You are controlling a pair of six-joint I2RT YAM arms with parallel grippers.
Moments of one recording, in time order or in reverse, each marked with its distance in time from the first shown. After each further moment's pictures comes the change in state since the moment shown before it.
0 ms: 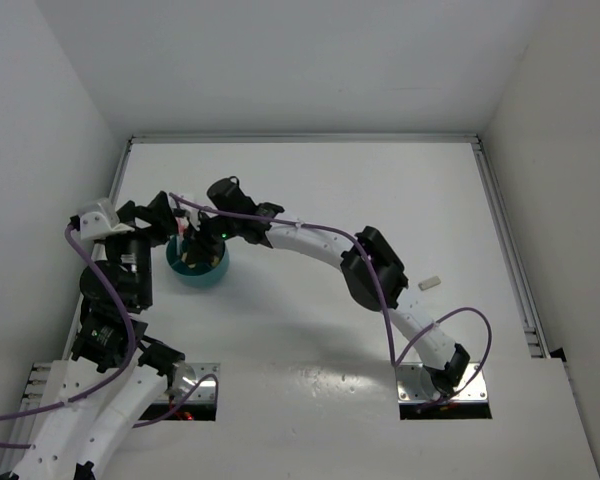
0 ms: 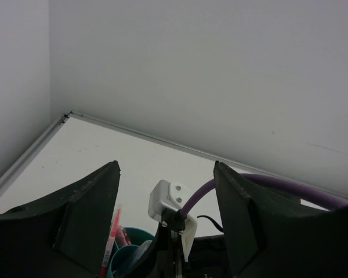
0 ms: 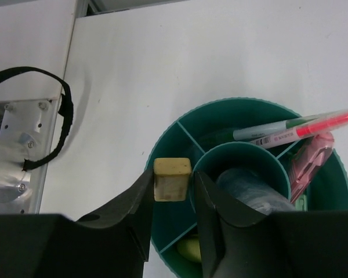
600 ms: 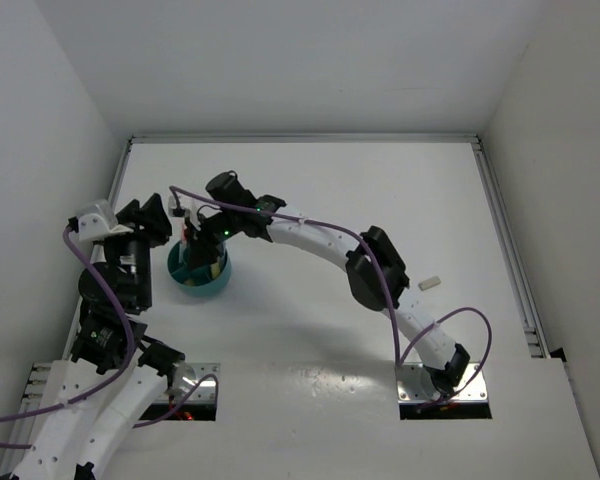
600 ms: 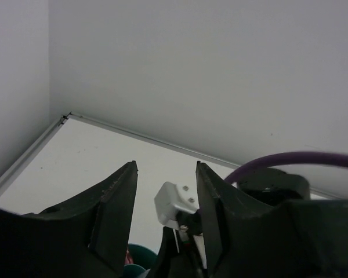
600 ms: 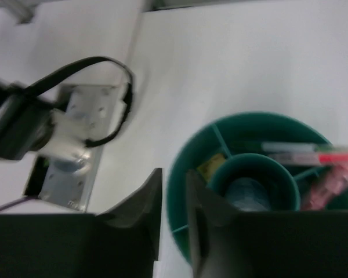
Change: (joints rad) left arm 0.000 -0.009 -0.001 0.001 0.001 -0.003; right arm -0.005 -0.004 0.065 -0.141 -0.135 -0.031
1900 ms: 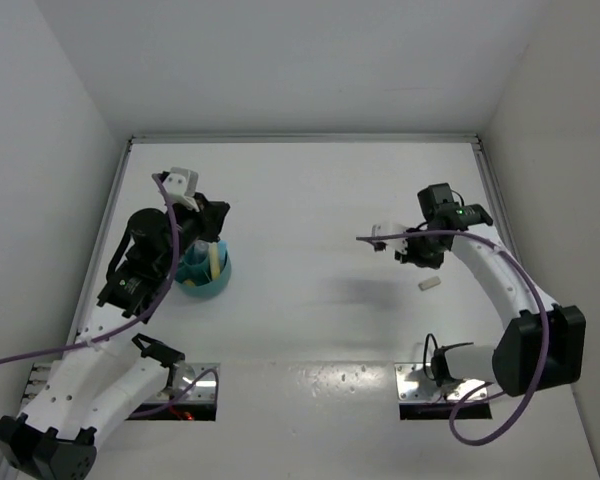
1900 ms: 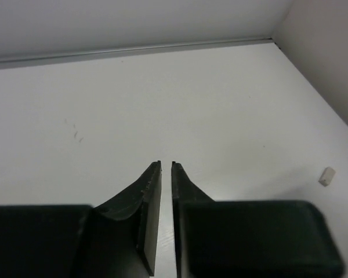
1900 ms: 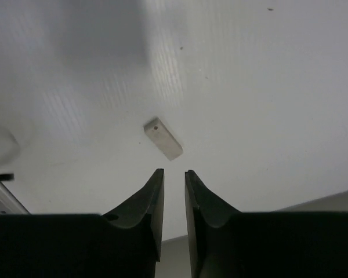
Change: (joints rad) left arm 0.005 0.315 0.080 -0.111 0.590 -0.013; right arm -0.782 -1.083 -1.110 -0.637 0.628 -0.964
